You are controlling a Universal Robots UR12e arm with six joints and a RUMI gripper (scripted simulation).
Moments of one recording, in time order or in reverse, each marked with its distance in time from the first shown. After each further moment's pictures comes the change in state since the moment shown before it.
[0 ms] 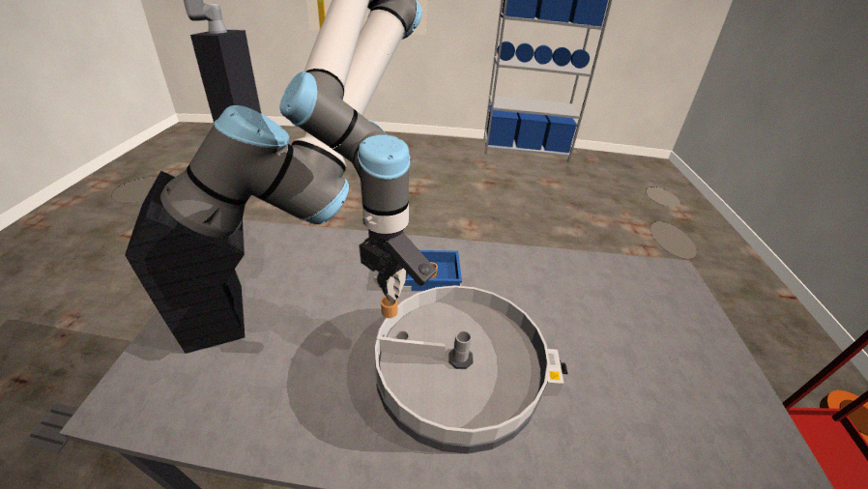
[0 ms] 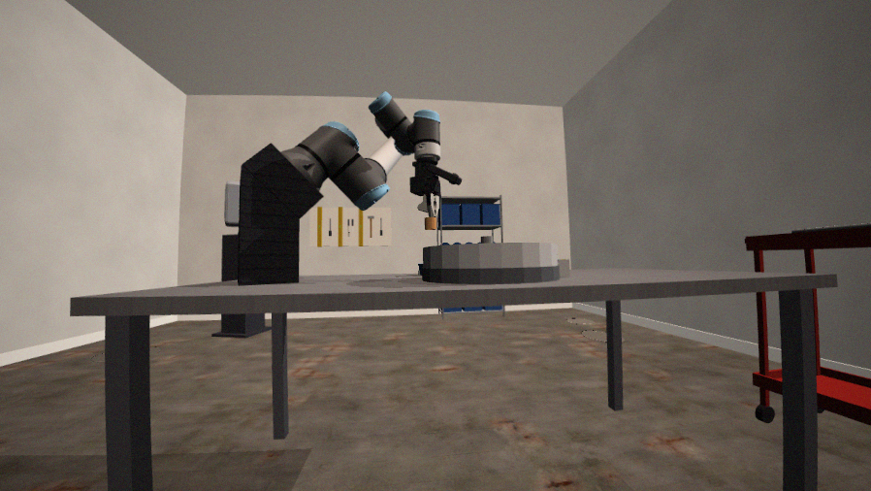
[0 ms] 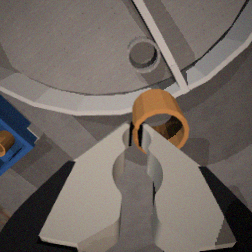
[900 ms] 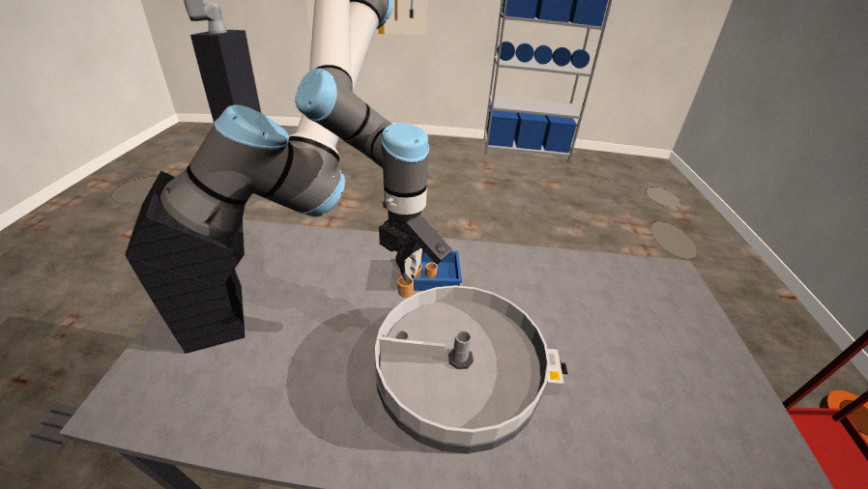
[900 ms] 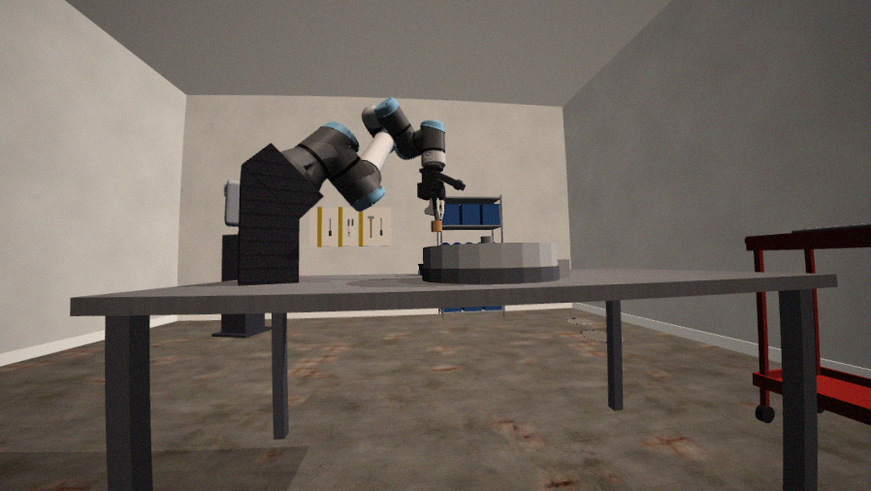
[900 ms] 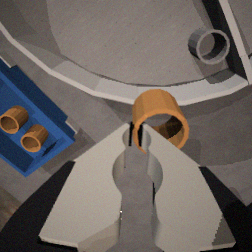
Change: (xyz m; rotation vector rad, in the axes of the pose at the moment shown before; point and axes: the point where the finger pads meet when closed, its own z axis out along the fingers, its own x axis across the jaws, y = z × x) arm -0.076 0.017 0.000 -0.001 -0.003 -0.001
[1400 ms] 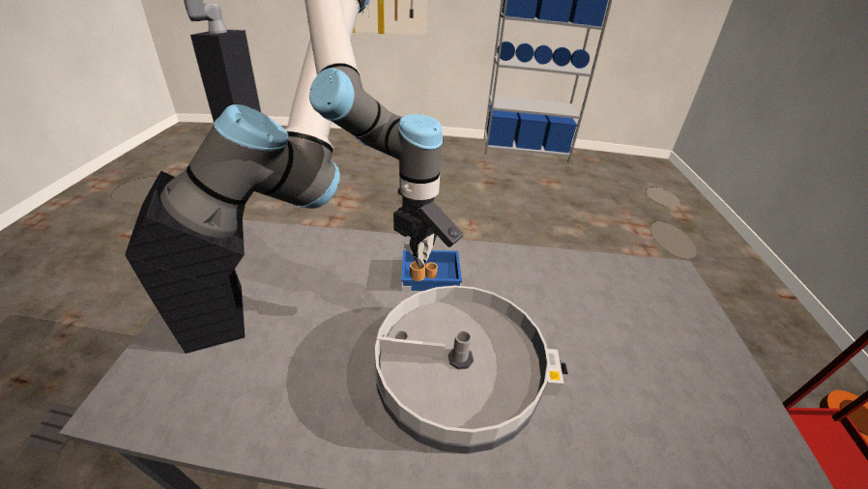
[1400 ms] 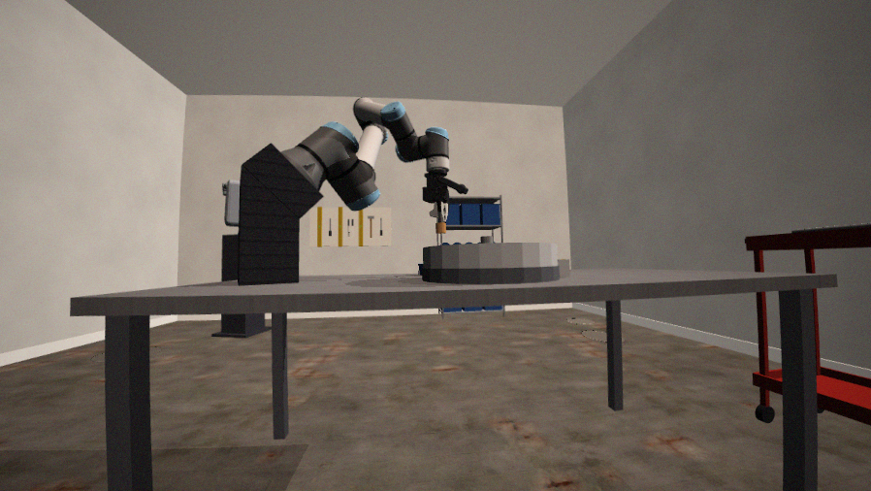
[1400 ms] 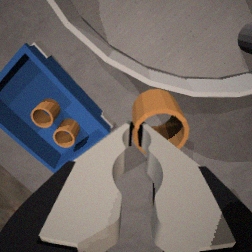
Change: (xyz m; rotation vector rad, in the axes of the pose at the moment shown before) arm -0.064 0.014 -0.001 -0.001 -0.003 -0.001
